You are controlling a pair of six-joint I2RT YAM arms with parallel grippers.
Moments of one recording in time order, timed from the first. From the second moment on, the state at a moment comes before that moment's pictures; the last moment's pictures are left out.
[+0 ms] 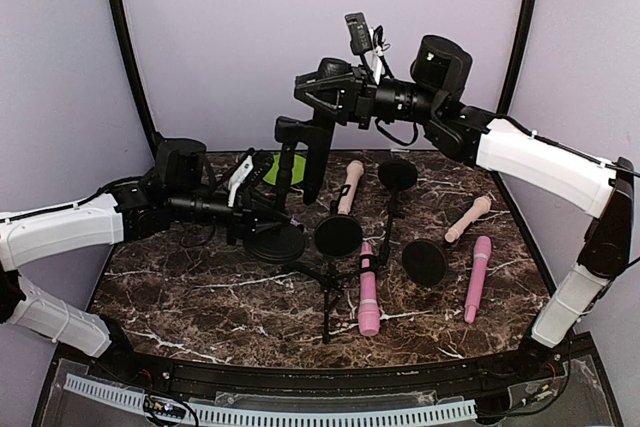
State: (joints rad) left arm -0.72 1.25 0.90 -0.07 0.60 0.11; right arm 0.80 1.65 1.58 0.28 -0.79 0.25
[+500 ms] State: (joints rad) left arm -0.72 1.11 0.69 0.02 0.27 0.13; right arm 0.95 1.71 1.56 0.29 -0.41 0.19
